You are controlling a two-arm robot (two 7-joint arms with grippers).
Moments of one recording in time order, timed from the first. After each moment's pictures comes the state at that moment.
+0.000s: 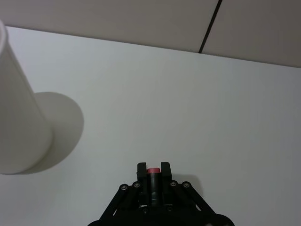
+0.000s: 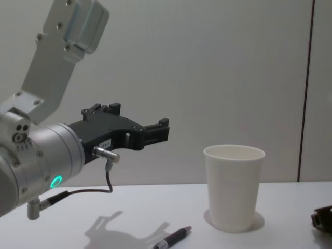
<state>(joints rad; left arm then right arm) -0.24 0.38 0.45 -1.63 -0.20 0.01 -0.01 0.23 0.18 -0.19 -1.59 0.10 0.84 0.04</state>
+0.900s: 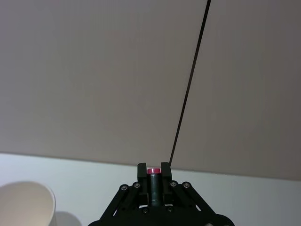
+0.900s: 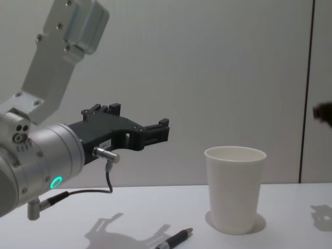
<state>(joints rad) -0.24 0.38 0.45 -1.63 -0.20 0.01 -0.01 0.27 0.17 -0.15 -1.73 0.09 0.61 -0.01</state>
